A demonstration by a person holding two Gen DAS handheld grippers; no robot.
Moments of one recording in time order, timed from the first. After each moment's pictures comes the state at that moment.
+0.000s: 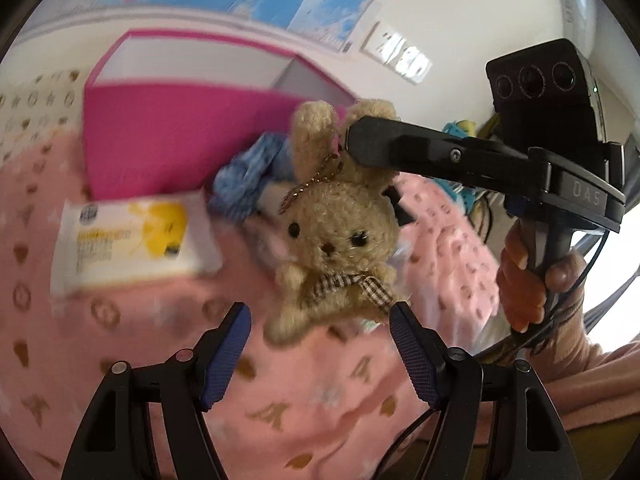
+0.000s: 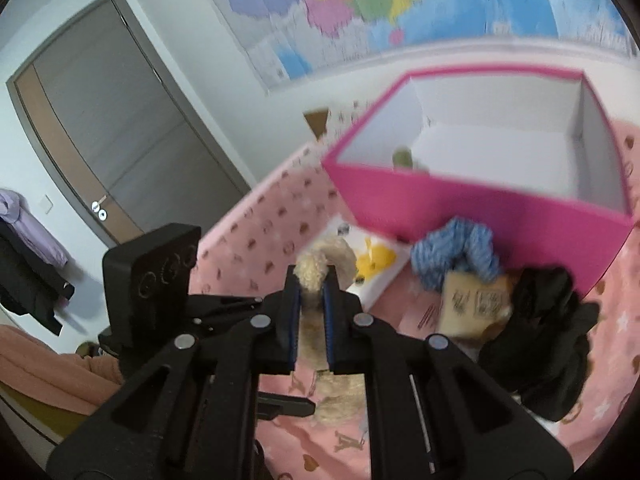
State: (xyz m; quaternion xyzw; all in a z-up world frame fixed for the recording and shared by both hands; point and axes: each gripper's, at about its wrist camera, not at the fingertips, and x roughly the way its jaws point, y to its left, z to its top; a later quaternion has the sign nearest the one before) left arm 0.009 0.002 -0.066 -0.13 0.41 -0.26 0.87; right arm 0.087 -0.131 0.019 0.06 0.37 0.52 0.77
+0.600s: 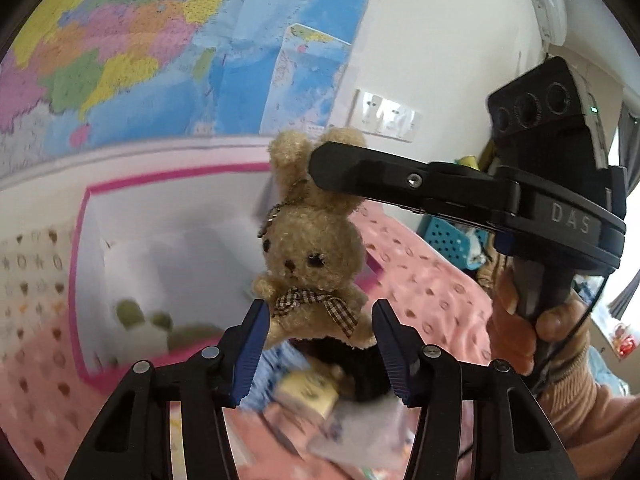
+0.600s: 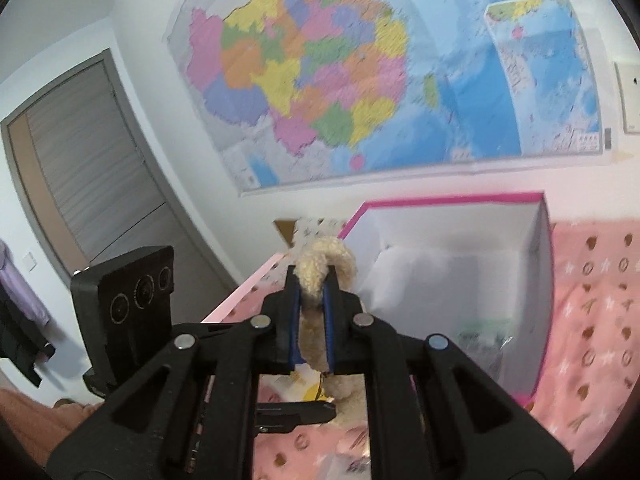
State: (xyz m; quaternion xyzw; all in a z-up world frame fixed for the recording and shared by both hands) left arm 0.104 -0.017 0.032 -0.06 0.33 -0.24 0.91; right arm 0.172 -0.152 0.086 0.11 0.28 0.46 0.83
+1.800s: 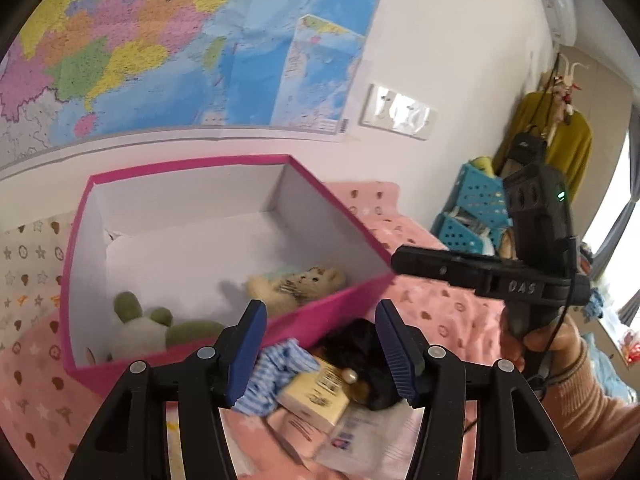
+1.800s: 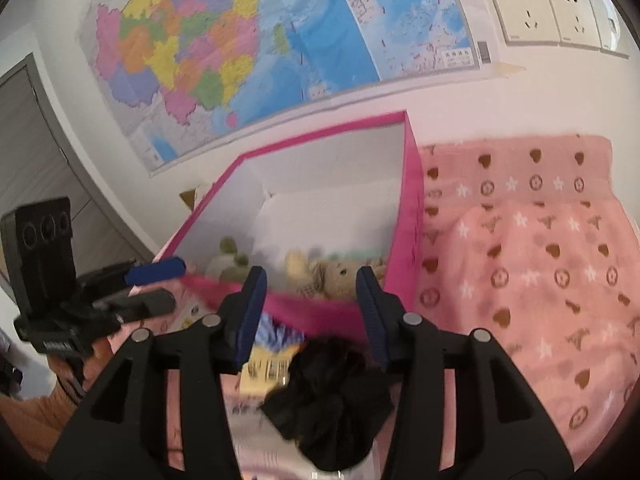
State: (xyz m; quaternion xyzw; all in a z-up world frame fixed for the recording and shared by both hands) left arm 0.095 -0.019 0.013 -0.06 0.33 -0.22 0.92; right arm 0.172 -0.234 0.008 0.10 0.37 0.35 0.86
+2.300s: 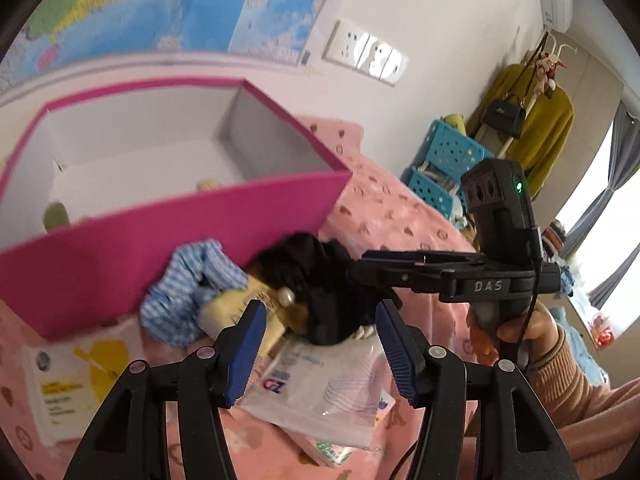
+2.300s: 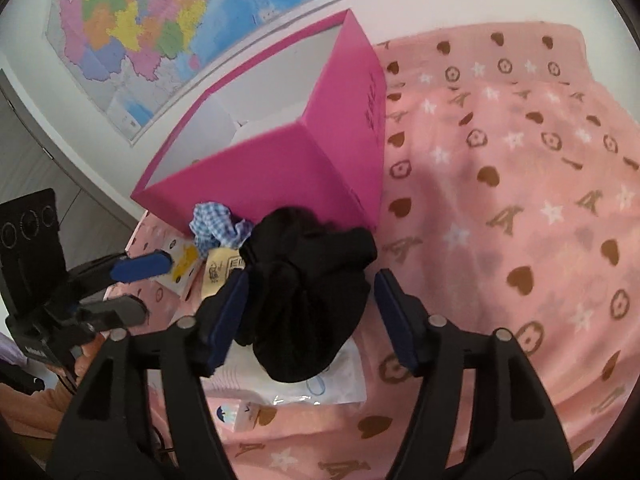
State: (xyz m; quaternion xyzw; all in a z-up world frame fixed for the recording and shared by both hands) left arm 0.075 -0.054 -0.041 -0.07 0.40 -0.28 0.87; right arm 0.149 -0.256 -0.059 0.13 0.45 0.32 0.82
